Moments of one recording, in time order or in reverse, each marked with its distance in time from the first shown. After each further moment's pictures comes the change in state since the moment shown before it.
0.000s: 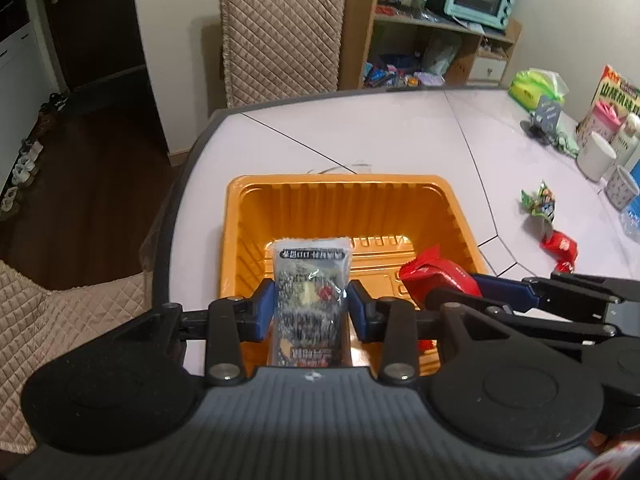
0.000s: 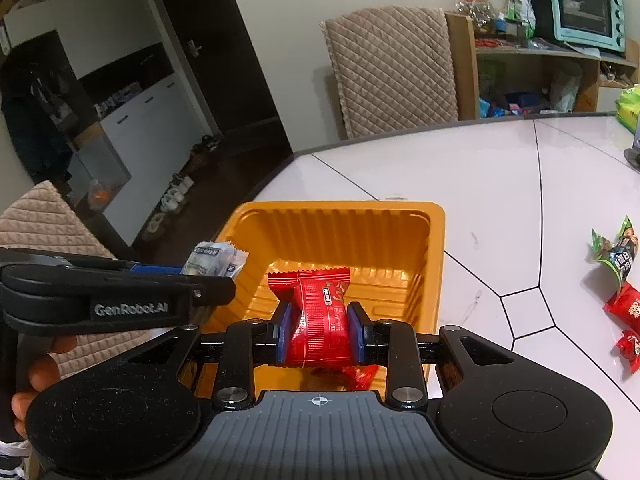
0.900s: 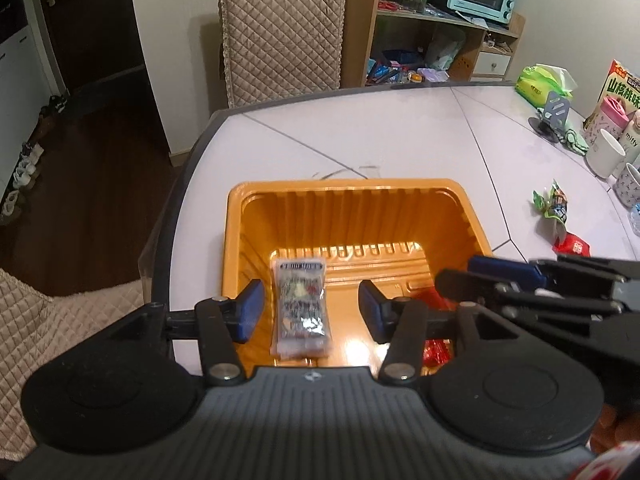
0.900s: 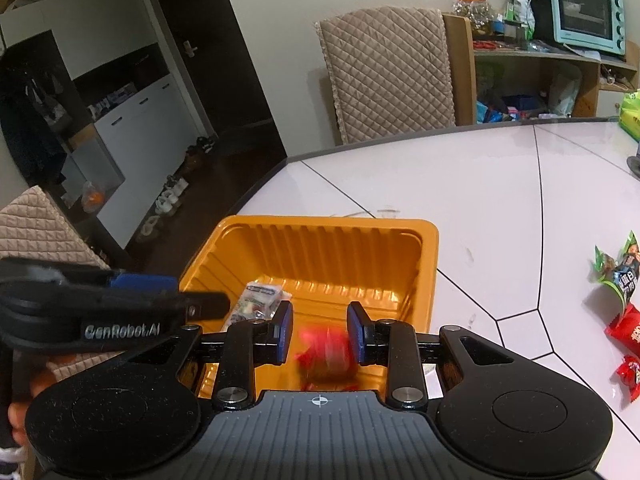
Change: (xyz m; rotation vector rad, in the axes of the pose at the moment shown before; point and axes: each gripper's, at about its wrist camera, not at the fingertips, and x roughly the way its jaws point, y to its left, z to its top) left arm 0.012 0.004 0.009 0.001 0.011 0.013; right arm 0.013 -0.009 0.012 -0.004 -0.011 -0.008
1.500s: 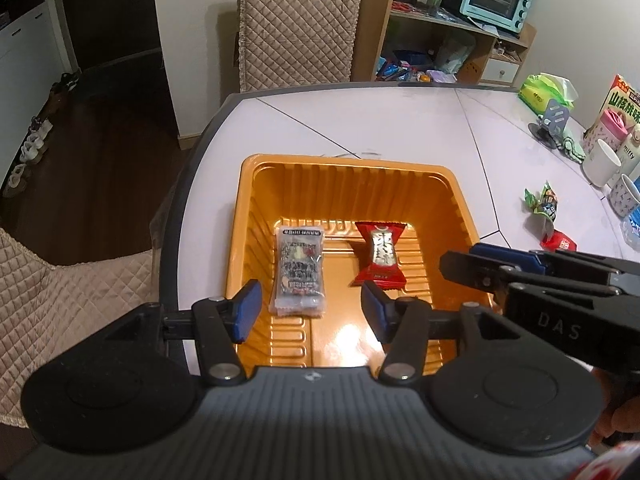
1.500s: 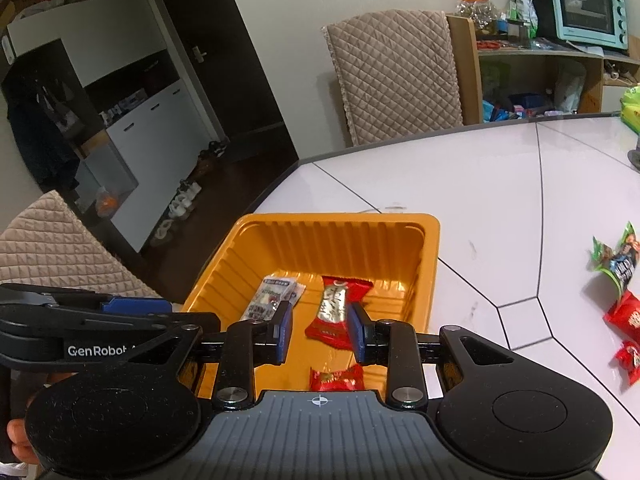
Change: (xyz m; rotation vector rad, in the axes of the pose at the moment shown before) left arm -0.030 -0.002 -0.021 -0.070 0.010 0.006; right arm -0.024 0.000 -0.005 0.021 -0.004 0.044
